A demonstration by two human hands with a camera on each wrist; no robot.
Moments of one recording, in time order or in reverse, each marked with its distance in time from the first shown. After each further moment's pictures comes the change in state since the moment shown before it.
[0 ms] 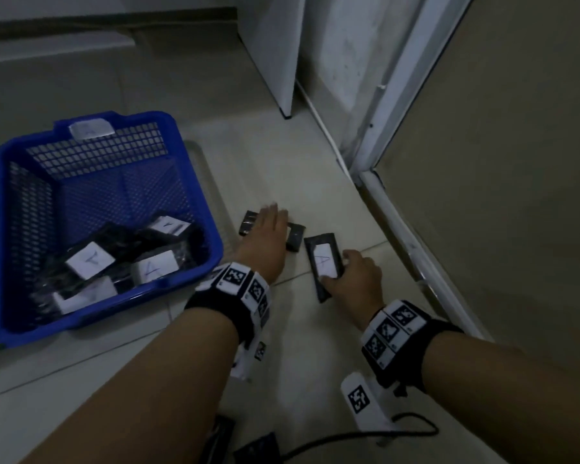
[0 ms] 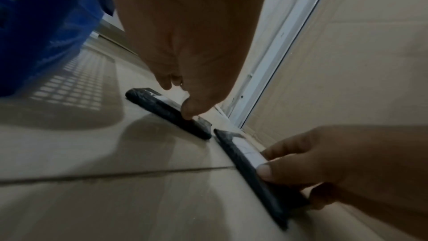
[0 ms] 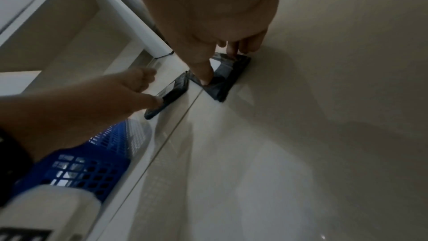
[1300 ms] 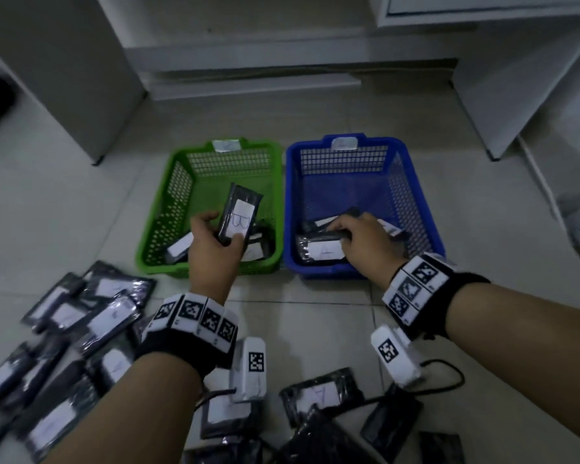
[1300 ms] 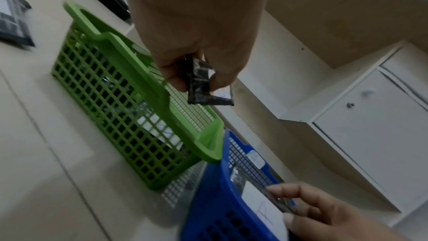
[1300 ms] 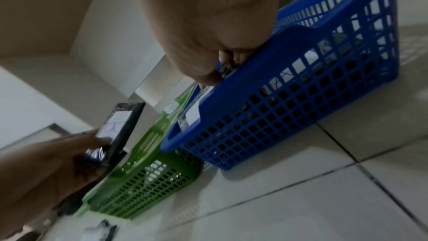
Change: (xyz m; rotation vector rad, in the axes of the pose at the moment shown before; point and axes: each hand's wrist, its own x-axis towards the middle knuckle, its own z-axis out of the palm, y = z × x) left_hand -0.284 -0.254 -0.077 -0.849 0.975 -0.730; right_hand -0.121 -0.276 0.075 0.016 -0.232 -0.814
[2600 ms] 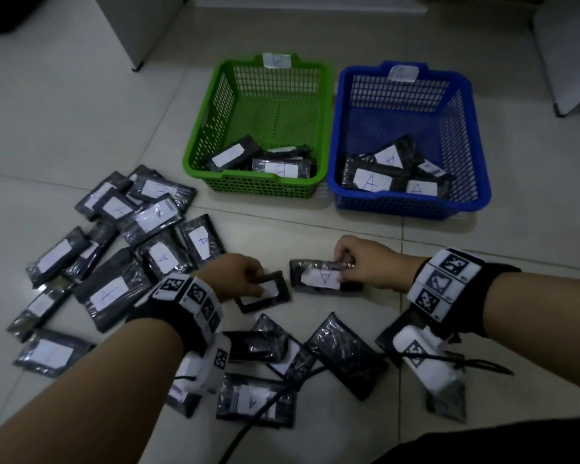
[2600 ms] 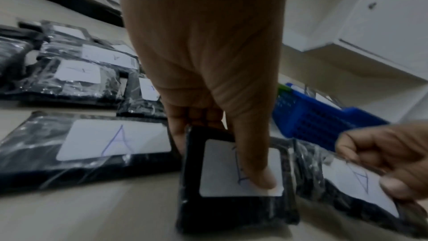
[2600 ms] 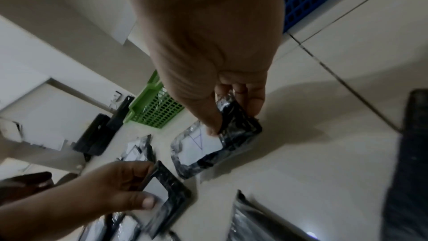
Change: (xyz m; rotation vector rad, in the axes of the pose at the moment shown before) left_hand -0.089 -0.088 -0.080 0.806 -0.973 -0.014; right_hand -0.104 -0.021 0.059 -0.055 -0.634 -0.082
